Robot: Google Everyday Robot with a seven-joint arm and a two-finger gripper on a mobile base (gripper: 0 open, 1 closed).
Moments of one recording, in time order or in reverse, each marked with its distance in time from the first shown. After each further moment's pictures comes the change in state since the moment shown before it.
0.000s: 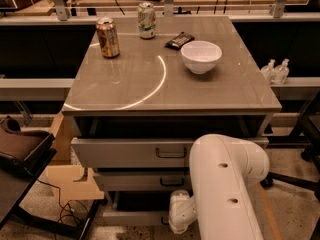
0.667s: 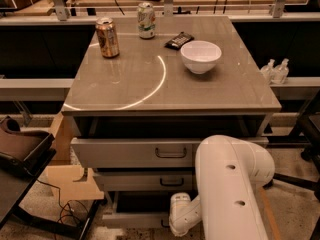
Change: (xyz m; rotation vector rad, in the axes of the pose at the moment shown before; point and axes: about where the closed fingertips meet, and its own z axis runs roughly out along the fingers) arm -0.001 0.007 -0.003 0.011 0.000 0.010
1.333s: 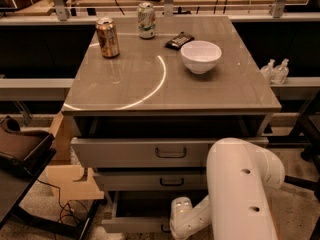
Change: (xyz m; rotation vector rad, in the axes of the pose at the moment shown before) arm -0.001 0.013 -0.007 0.026 -0.001 0.015
